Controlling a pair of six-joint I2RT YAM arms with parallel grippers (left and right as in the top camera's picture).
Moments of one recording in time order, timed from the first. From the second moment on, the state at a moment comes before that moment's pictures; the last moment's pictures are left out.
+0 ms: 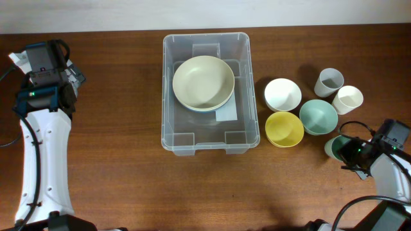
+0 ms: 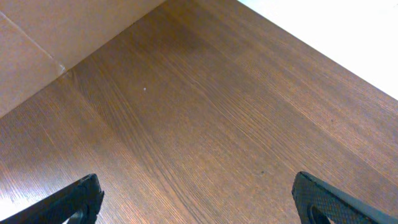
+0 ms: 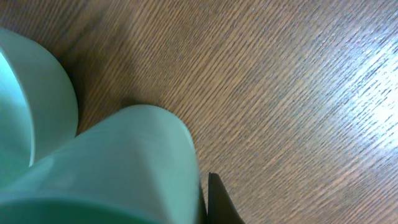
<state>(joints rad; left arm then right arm) 0.20 1.54 1.48 -0.75 -0.47 -0.40 -0.63 1.41 0.75 -0.60 -0.10 0.36</state>
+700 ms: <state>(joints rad) 0.20 1.54 1.48 -0.75 -0.47 -0.40 -0.47 1.29 1.26 -0.94 -0.20 0.31</state>
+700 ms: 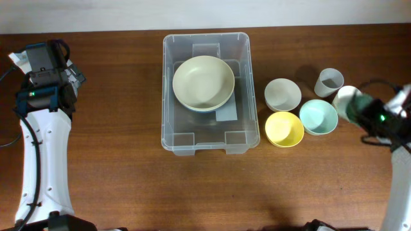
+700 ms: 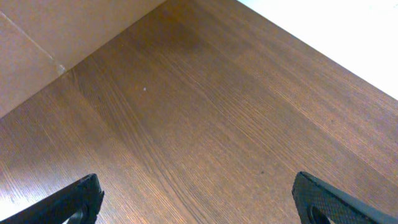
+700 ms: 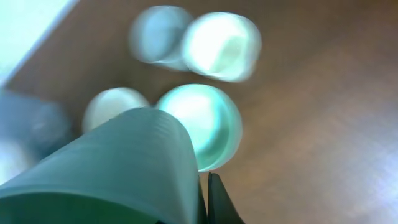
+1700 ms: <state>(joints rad) 0.20 1.54 1.48 -0.75 -0.47 -0.40 0.63 1.75 1.38 -0.64 0.08 0.10</state>
